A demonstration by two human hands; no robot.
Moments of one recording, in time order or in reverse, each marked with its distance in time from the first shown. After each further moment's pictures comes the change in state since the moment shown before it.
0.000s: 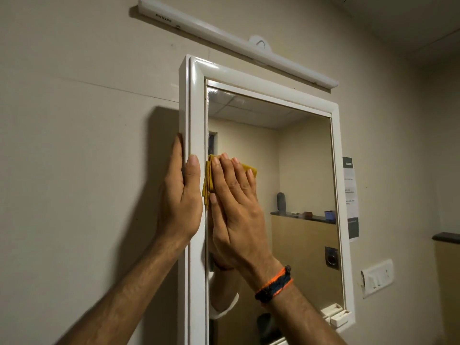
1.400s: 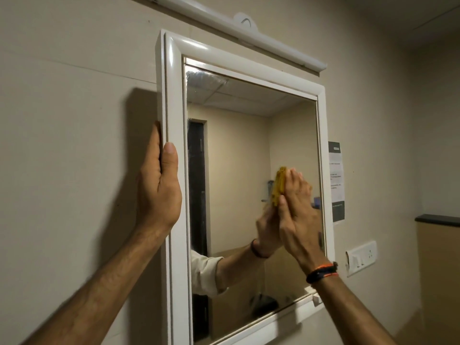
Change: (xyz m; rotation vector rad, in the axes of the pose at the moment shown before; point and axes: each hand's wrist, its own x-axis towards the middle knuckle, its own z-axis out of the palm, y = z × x) left_hand -0.008 -0.011 -0.001 0.046 0.073 0.037; right_hand -0.067 0.123 -0.060 -0.051 -0.012 0.363
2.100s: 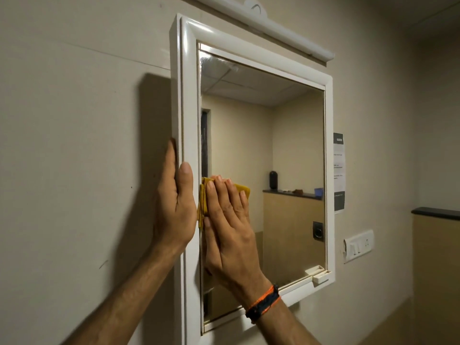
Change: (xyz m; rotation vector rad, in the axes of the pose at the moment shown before) left_hand -0.052 0.002 -0.013 0.059 -0.057 -0.067; right_hand -0.064 -0.126 0.055 0.068 -0.044 -0.309
